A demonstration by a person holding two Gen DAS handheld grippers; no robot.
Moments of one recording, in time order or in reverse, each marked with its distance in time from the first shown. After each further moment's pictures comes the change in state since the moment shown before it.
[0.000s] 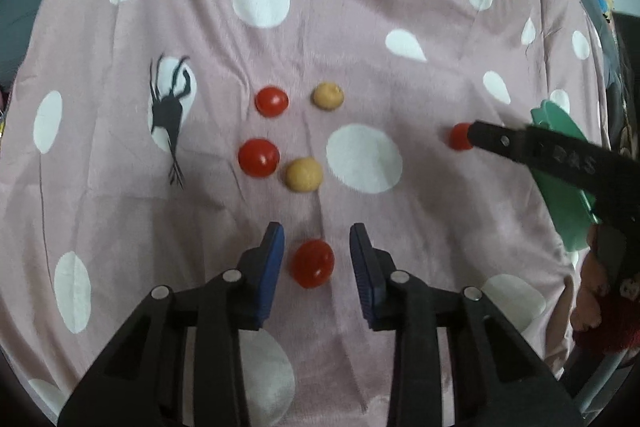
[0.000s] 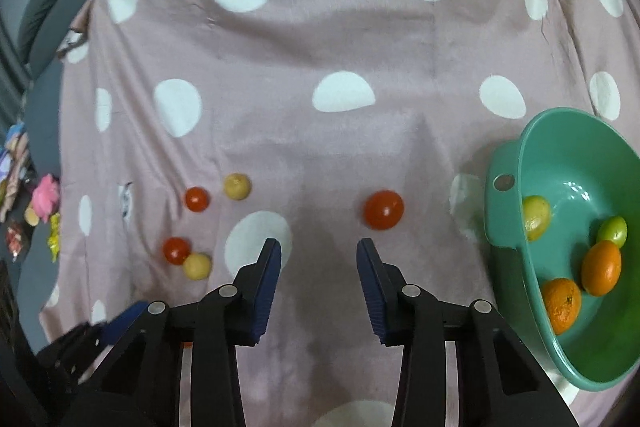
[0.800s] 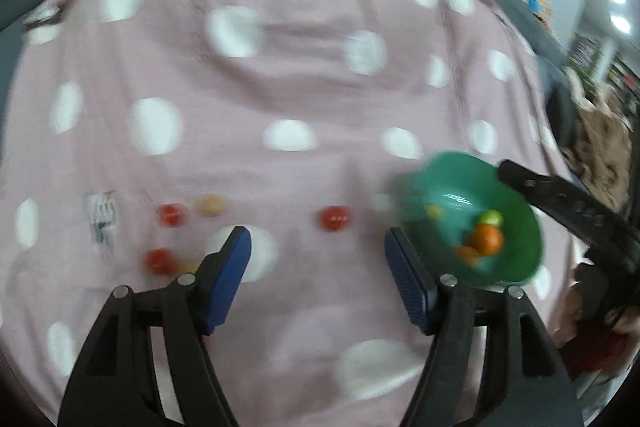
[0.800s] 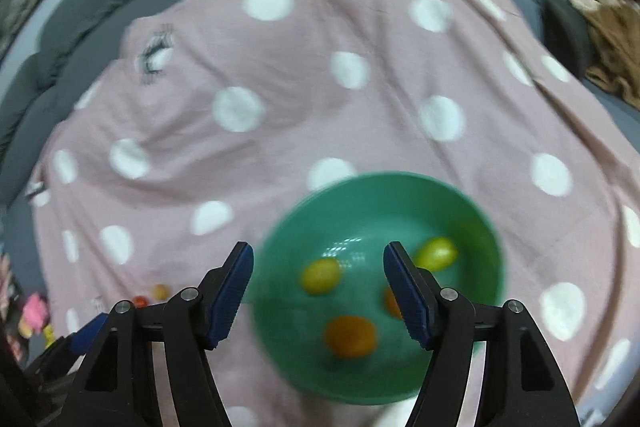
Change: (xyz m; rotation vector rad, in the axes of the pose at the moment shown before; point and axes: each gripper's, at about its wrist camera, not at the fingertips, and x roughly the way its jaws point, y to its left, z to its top) left arm -0.057 -0.079 0.032 0.115 -0.244 -0.085; right arm -0.120 -0.116 -0.007 0.232 -0.351 -0.052
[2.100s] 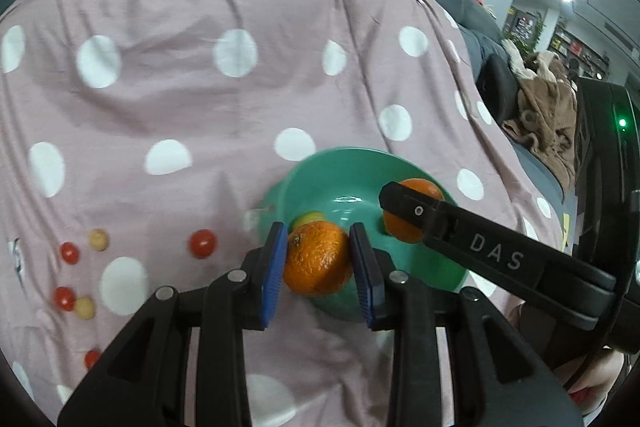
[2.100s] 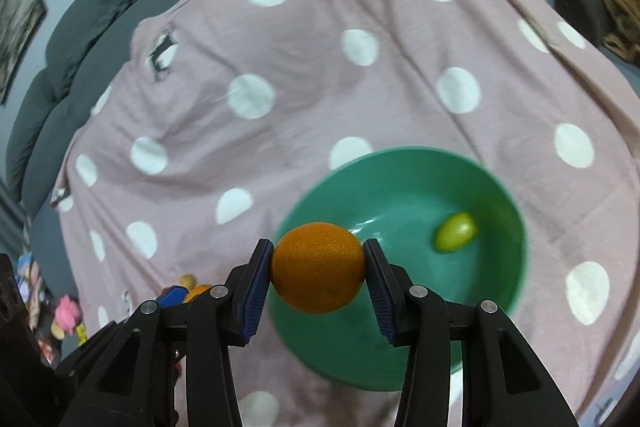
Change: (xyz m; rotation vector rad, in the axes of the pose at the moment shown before) left arm 0.036 -0.126 0.010 0.164 0.031 -0.245; right arm 0.003 -0.040 0.004 0.128 0.075 0.023
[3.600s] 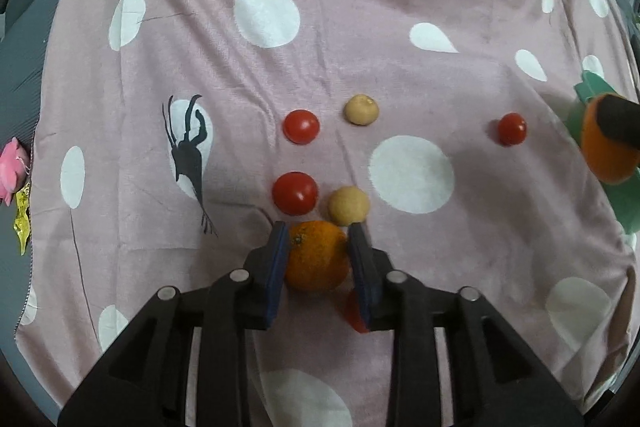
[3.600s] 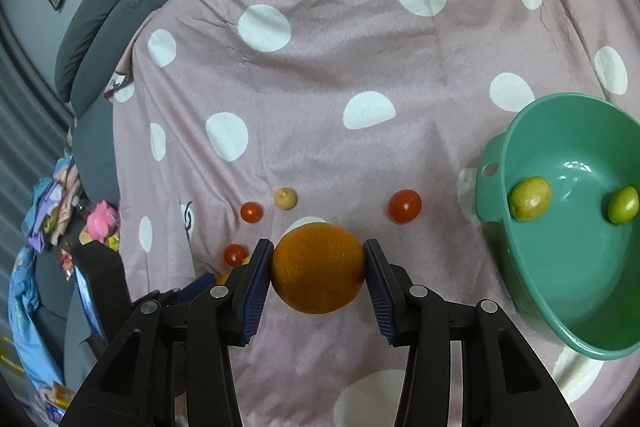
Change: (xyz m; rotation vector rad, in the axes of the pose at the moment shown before) left arm -0.024 0.205 -0.089 -0.139 0.219 0.480; right arm 0.060 0.129 -0.065 -0.246 0.249 0.238
